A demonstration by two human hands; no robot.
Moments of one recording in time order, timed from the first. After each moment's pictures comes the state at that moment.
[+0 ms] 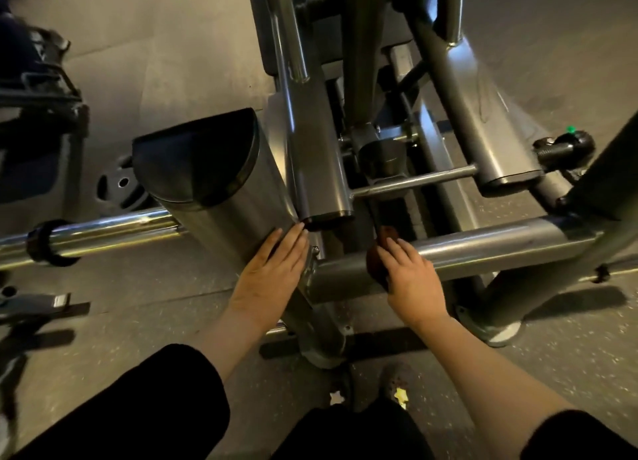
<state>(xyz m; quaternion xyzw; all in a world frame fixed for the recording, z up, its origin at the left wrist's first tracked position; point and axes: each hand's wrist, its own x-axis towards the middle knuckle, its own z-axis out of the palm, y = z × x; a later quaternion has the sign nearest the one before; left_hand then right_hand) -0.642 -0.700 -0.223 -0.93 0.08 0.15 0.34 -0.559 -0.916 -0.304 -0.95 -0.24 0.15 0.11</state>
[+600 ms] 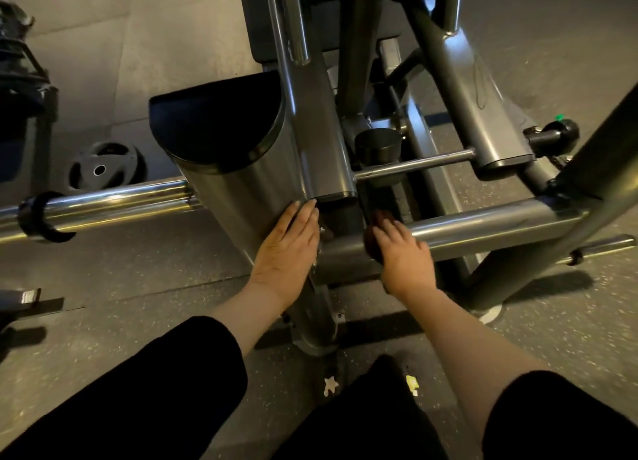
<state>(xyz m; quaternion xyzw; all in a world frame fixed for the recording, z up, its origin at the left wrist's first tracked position) -0.646 -0.701 -0.230 -0.95 0.09 0.10 0.28 -0.572 -0.887 -0.295 -0.96 -0.19 0.17 0.08</state>
